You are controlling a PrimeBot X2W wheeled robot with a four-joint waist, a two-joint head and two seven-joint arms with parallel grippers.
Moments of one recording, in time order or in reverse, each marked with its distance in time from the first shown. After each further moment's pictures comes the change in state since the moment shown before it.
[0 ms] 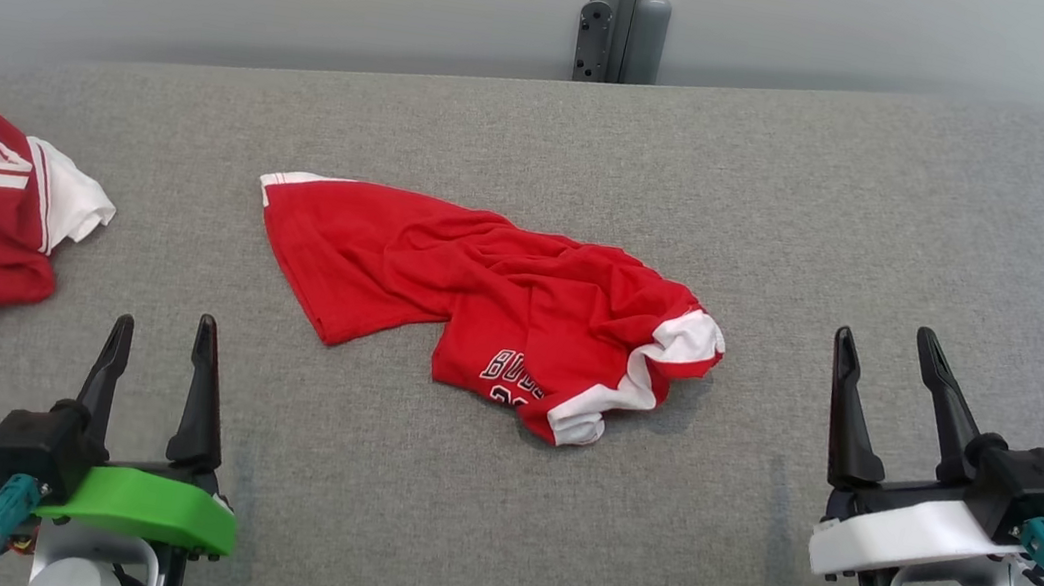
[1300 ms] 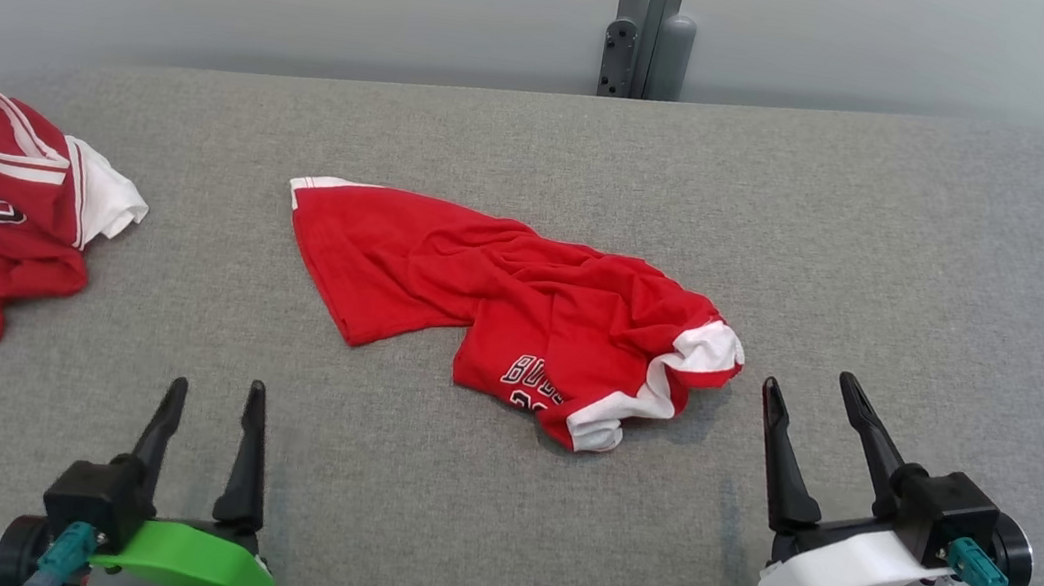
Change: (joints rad) left arm 0.066 -0.111 0.073 0.055 0.131 -0.115 -0.001; right arm 0.028 0.001 0.094 0.074 -0.001 0.000 0.000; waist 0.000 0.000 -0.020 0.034
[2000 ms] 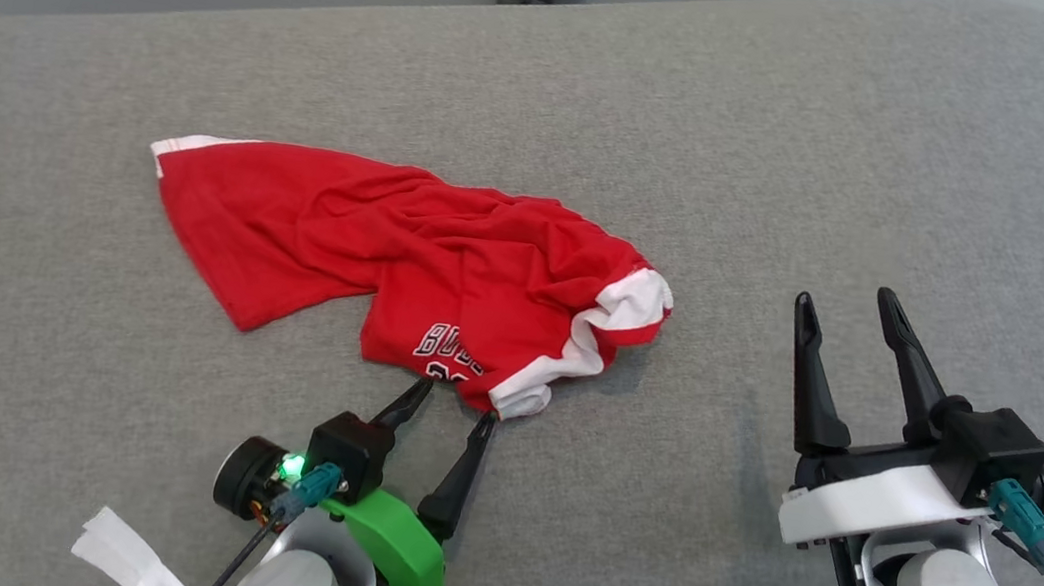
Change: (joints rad) left arm -0.261 -0.018 -0.459 0.299 -0.039 -0.031 0.006; right arm -0.096 -0.001 -0.028 -0.049 0.000 0.000 0.000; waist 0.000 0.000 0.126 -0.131
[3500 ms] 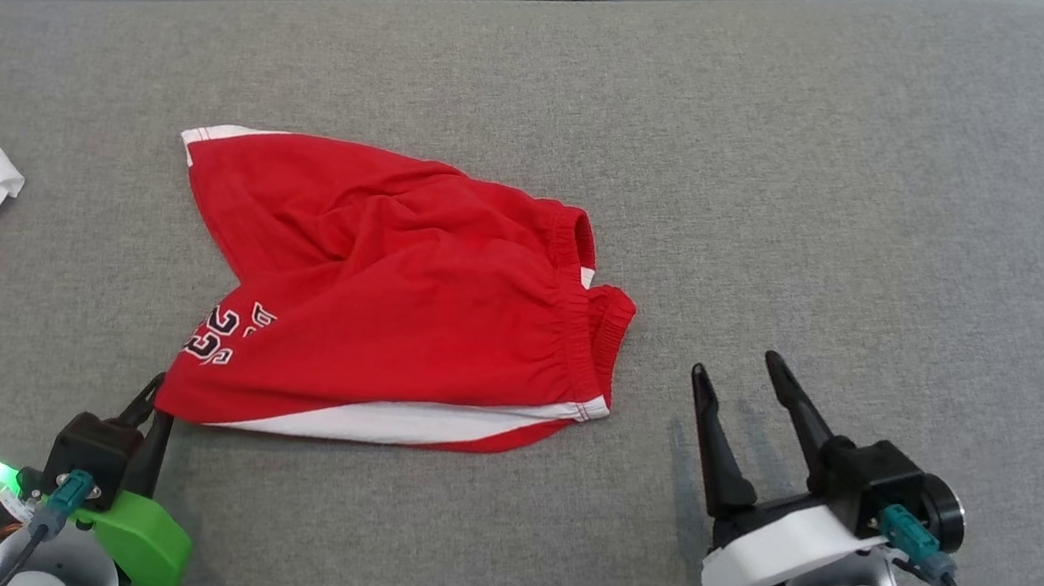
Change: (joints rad) left arm 0.169 0.395 0.157 -0.301 0.063 0.180 0.161; right arm 0.017 0.000 0.135 0.116 0.024 0.000 0.000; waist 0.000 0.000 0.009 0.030
